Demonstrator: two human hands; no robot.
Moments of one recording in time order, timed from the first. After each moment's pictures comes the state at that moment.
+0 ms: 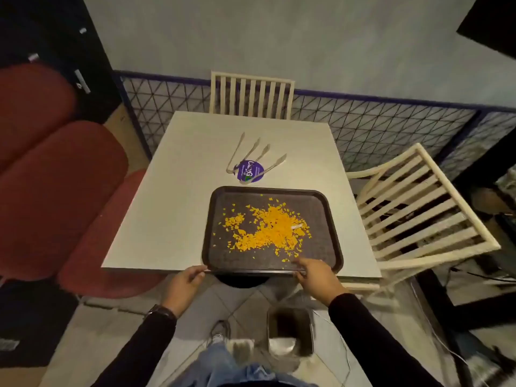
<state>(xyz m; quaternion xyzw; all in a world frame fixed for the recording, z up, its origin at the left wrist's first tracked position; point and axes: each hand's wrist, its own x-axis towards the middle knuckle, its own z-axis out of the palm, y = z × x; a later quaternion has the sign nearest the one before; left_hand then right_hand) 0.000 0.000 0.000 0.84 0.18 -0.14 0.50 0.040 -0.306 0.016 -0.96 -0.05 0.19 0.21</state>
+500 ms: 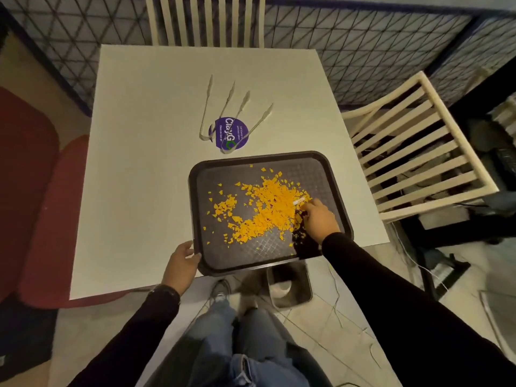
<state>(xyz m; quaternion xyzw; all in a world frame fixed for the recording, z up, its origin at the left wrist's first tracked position) 0.113 0.024 -0.049 0.80 0.26 -0.26 0.49 0.164 -0.293 -0.032 -0.97 0.10 0.18 0.13</state>
